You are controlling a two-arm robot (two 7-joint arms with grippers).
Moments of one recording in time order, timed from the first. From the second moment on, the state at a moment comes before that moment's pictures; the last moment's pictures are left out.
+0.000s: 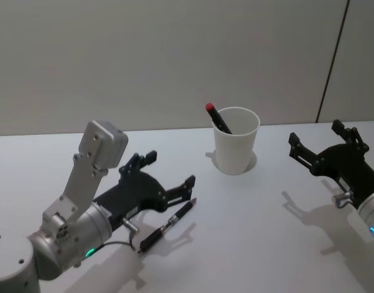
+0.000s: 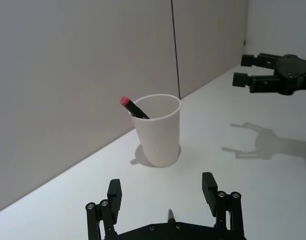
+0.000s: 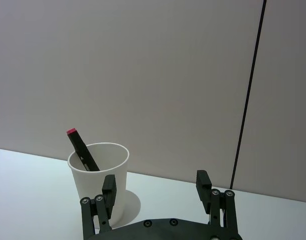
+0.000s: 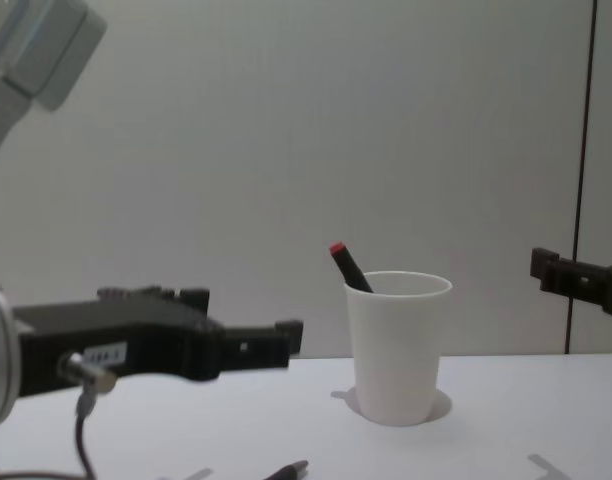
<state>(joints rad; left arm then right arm) -0.06 0.61 0.39 -1.88 -0.47 0.23 -0.19 -0.01 0.34 -0.23 -1.77 0.29 0.03 0.07</state>
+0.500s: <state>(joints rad) -0.01 0.66 0.39 -1.92 -0.51 0.34 -0.20 -0.01 0.34 -0.23 -1.77 0.29 0.03 0.07</state>
